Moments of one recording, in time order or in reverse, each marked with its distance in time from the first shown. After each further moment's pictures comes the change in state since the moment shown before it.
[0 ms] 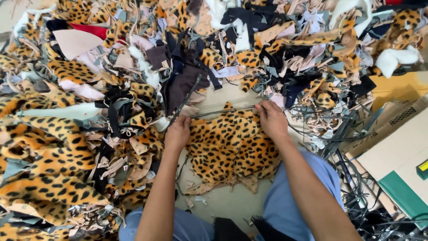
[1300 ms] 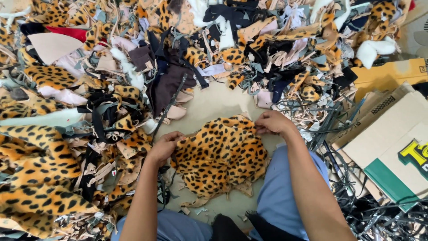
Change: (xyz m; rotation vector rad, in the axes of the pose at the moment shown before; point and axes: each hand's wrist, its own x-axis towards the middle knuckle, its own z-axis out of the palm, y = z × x) left_hand 0.000 -0.049 0.016 -0.606 -0.373 -0.169; right_hand 0.002 0.048 -0.033 0.535 -0.592 0.628
